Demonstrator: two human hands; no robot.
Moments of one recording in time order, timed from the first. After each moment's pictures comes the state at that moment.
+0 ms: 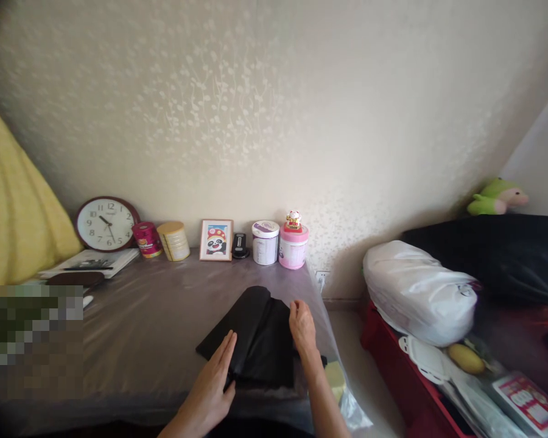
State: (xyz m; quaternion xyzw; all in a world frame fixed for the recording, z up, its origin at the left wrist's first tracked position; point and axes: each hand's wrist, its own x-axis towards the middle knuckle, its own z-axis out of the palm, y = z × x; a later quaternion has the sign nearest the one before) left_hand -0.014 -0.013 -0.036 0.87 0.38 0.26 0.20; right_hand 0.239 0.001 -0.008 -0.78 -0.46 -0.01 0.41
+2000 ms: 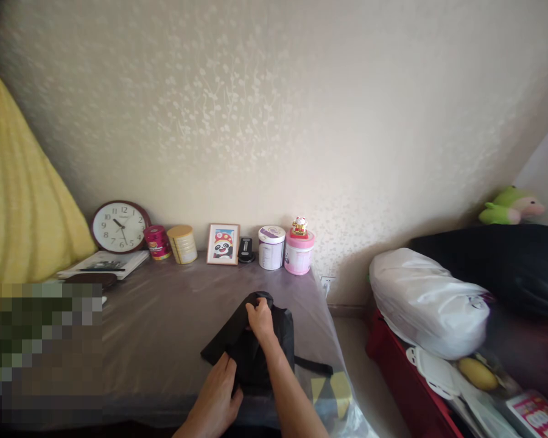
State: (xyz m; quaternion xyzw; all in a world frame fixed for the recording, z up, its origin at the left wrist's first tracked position) left_hand -0.010 -0.018 -0.015 0.87 0.44 0.18 0.13; right_hand 0.132 0.068 0.018 -0.72 -0.41 0.31 0.47
